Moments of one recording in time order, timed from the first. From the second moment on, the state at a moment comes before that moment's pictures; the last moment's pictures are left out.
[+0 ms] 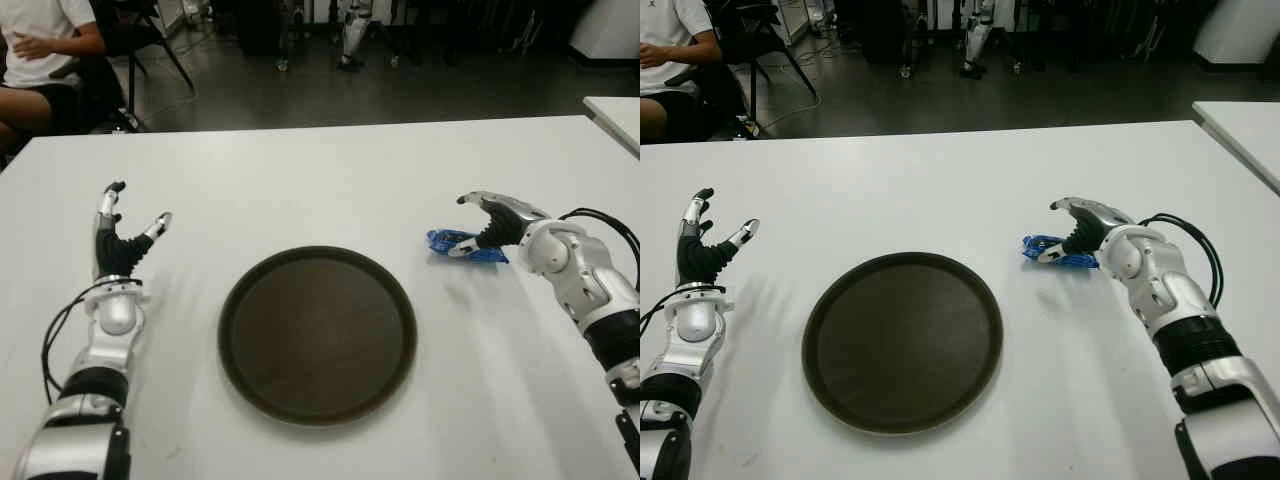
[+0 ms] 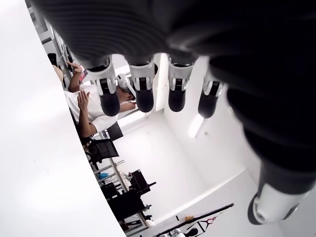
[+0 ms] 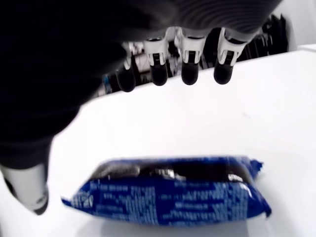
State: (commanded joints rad) left arm -0.44 0.34 0.11 1.01 0.19 -0.58 0.37; right arm -0.58 -0.57 0.33 0.55 -0.61 0.03 0.34
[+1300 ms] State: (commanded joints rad) left arm -0.43 0.34 0.11 0.98 0.17 -0.58 0.34; right arm -0.63 -0.57 0.36 0.68 -0.61 -0.06 0.38
